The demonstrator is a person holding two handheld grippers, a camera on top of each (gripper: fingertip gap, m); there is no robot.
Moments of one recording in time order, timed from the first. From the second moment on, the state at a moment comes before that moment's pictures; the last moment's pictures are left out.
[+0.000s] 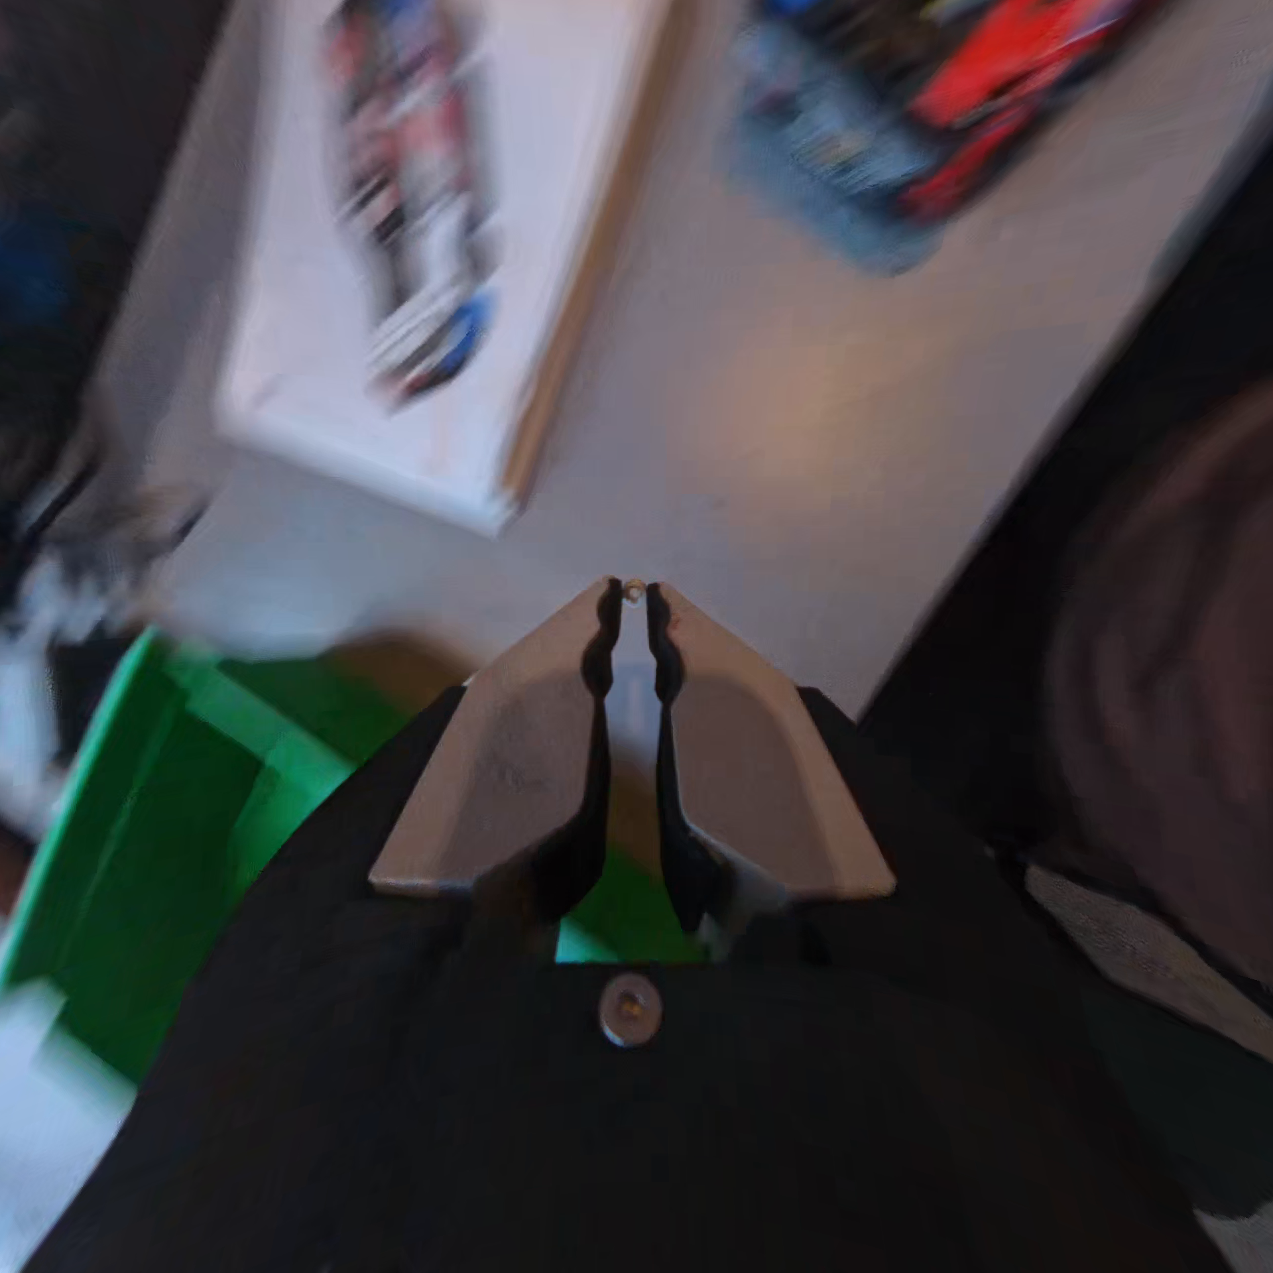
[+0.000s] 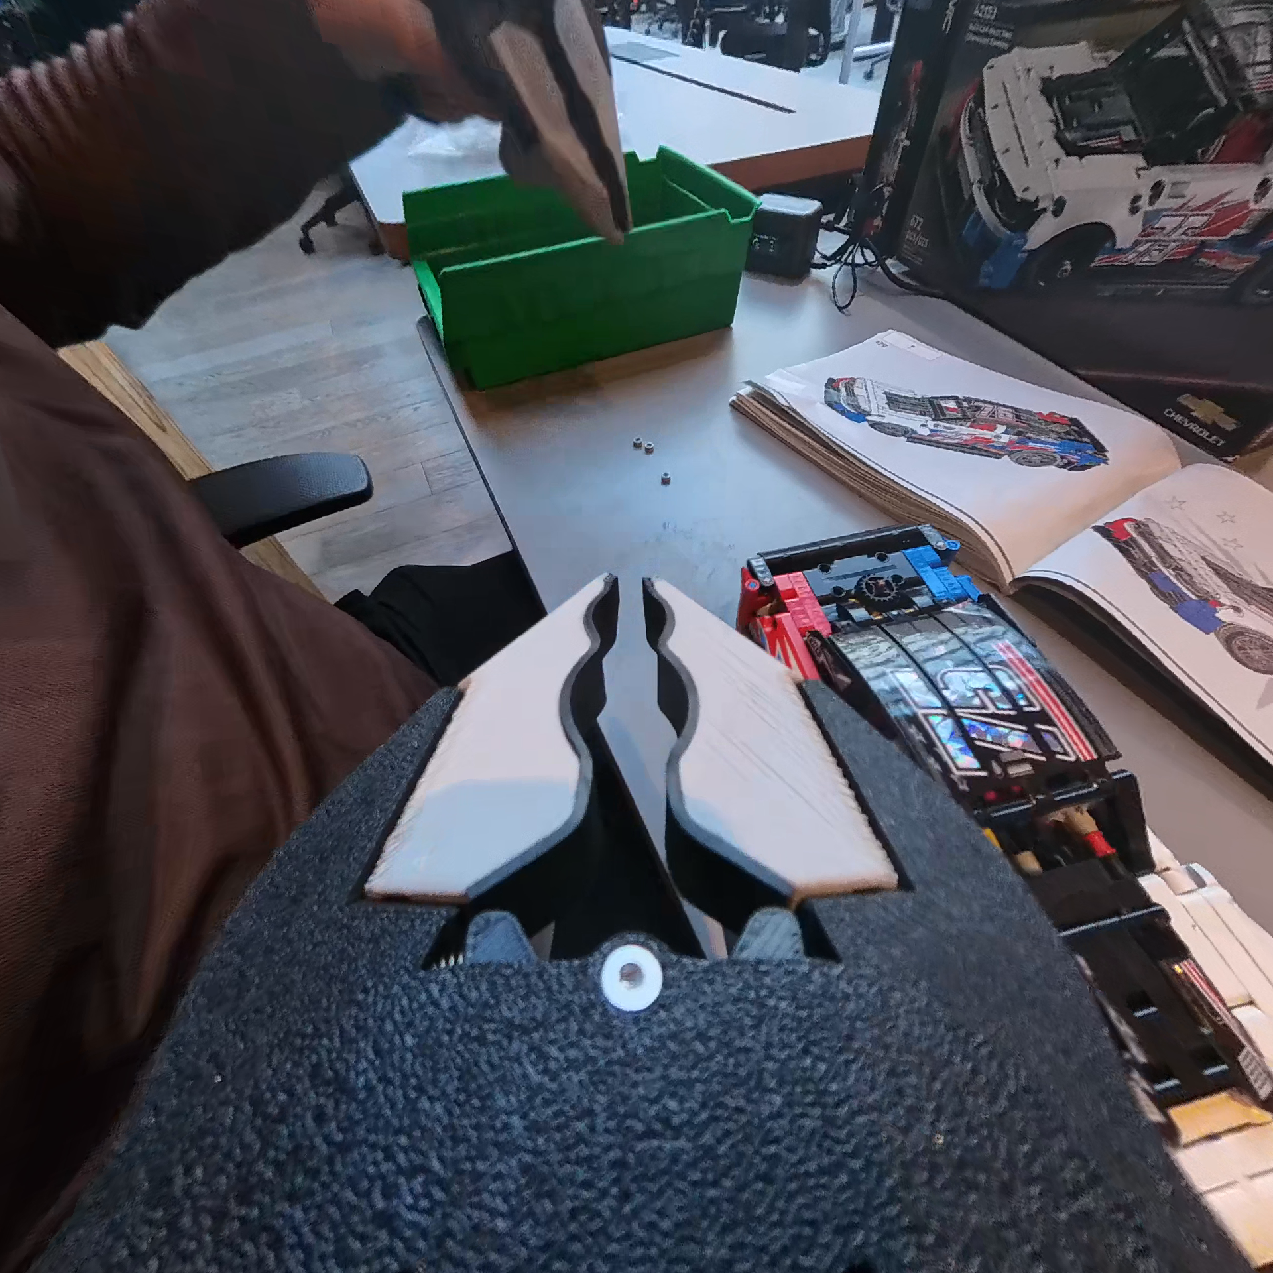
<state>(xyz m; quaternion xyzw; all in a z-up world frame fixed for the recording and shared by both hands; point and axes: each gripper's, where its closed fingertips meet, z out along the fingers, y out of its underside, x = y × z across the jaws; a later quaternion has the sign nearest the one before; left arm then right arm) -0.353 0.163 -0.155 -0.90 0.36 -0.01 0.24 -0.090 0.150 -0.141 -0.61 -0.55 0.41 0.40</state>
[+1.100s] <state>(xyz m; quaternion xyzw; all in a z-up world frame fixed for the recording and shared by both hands) -0.165 0.172 -0.292 -0.79 0.51 -0.19 0.29 -0.102 0.138 -0.270 -0.74 -0.48 0.23 0.41</state>
